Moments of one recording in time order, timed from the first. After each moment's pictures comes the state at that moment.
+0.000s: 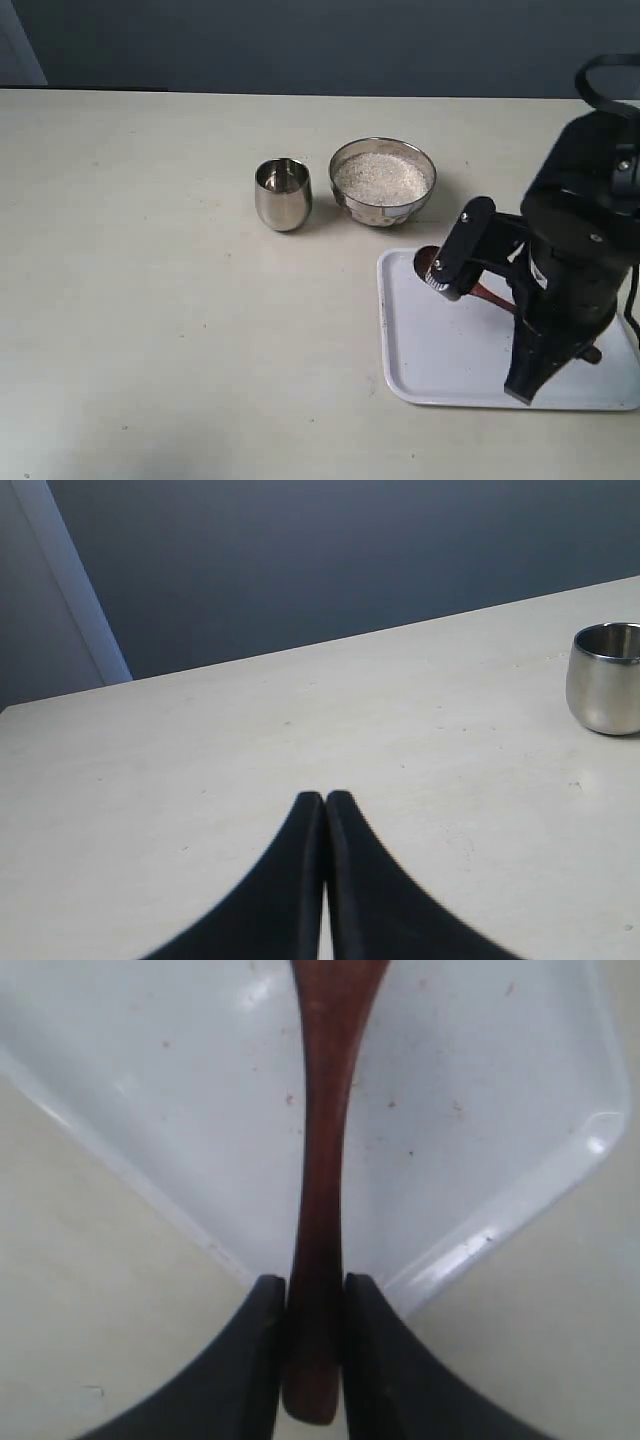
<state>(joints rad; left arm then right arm) -0.24 0.00 0.00 0.09 0.24 0.07 0.81 1.49 -0.78 -0.38 1.02 -0.06</state>
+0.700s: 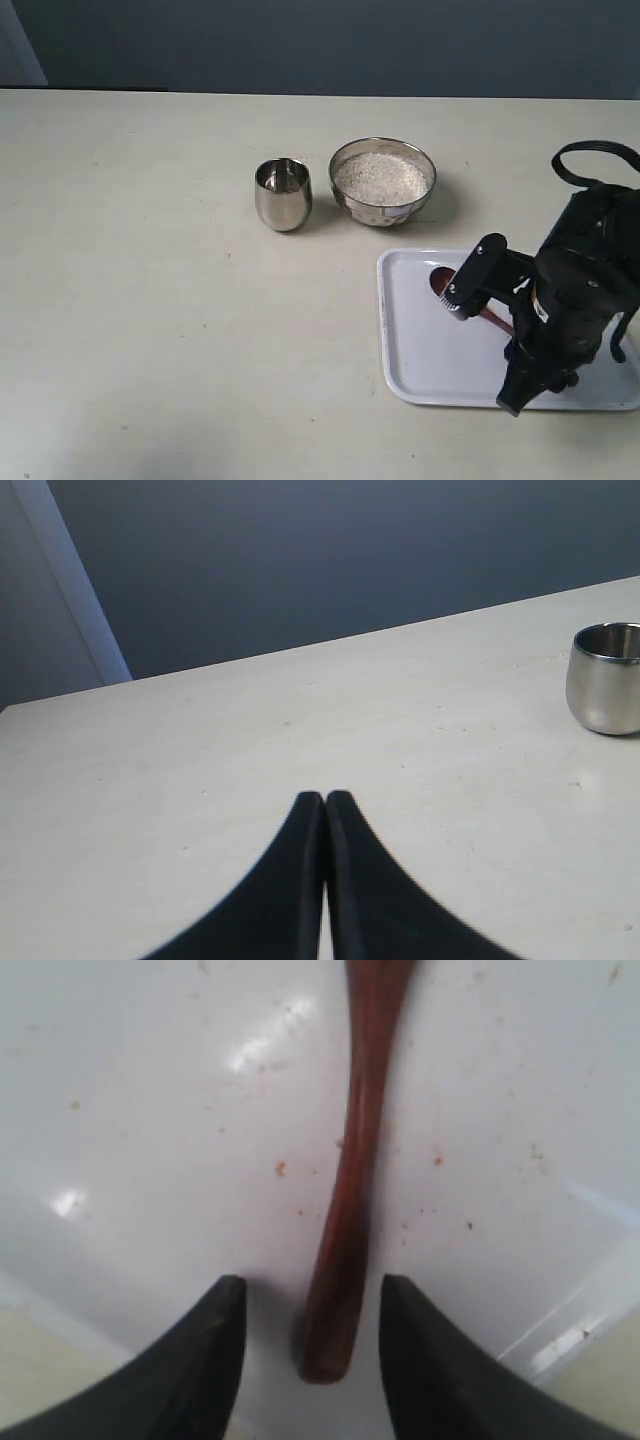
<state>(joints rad) -0.24 0.00 0.00 0.09 0.24 0.07 0.67 1.64 -0.63 -0.43 0.66 0.02</state>
